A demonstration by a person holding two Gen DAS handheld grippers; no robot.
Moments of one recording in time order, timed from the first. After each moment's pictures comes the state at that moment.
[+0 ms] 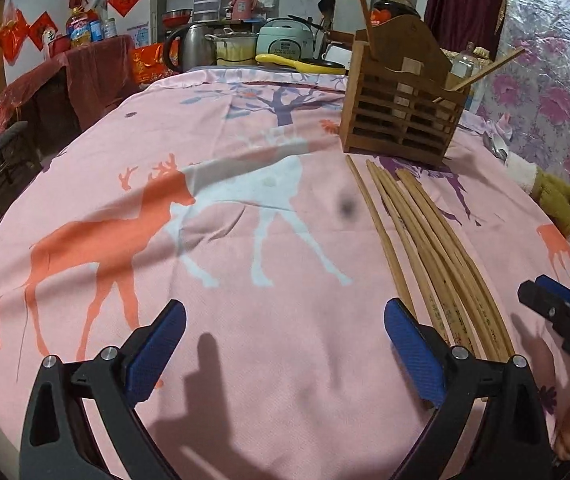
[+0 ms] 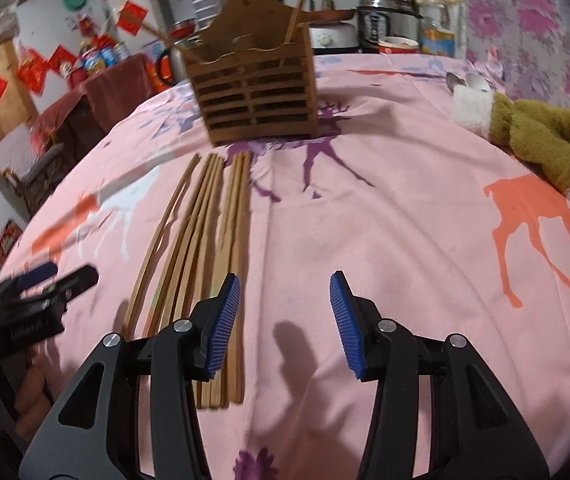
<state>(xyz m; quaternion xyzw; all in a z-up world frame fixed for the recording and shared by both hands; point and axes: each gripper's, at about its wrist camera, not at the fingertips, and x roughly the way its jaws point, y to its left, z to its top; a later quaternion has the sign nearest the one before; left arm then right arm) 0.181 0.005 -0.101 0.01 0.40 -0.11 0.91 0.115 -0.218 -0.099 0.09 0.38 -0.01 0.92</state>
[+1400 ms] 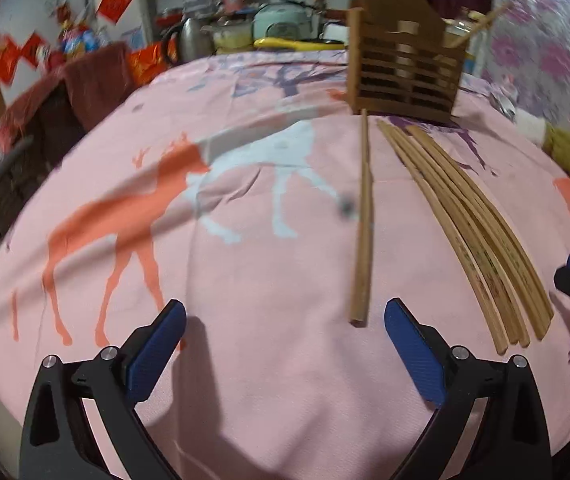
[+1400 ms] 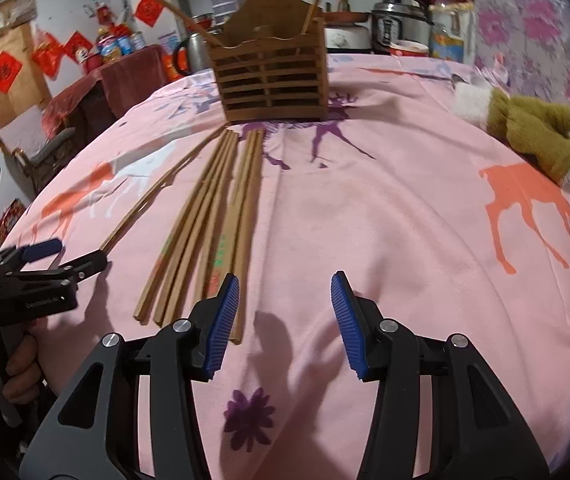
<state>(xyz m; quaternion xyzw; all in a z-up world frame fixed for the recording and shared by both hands) 0.165 0.006 -0.117 0.07 0.42 -0.09 0.90 0.087 -0.217 -0.109 0.07 0.38 0.01 0.92</state>
